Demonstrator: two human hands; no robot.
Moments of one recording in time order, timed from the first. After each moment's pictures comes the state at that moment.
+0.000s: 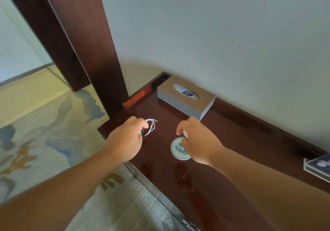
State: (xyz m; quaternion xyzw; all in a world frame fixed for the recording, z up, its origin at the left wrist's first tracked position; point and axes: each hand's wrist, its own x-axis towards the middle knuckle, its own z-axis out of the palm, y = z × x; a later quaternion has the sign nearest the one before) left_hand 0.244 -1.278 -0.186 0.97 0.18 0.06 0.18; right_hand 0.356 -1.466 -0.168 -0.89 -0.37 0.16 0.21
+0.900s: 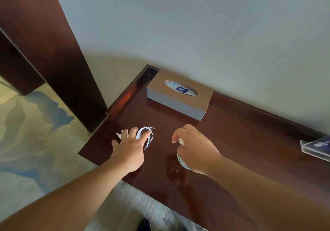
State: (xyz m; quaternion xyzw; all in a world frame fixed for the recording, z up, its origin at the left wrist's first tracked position) left_hand 0.314 -1.198 -0.307 0.99 0.10 -0.10 0.06; right_hand 0.366 -1.391 -0.212 -0.93 -0.24 0.20 0.20
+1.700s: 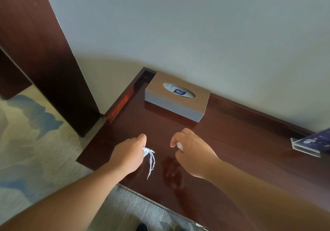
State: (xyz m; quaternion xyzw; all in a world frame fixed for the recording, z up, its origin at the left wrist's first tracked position) left_hand 0.320 -1.182 -0.303 0.99 0.04 -0.03 0.15; right_hand 0.356 -1.376 -0.212 -0.94 -0.22 0.19 0.19
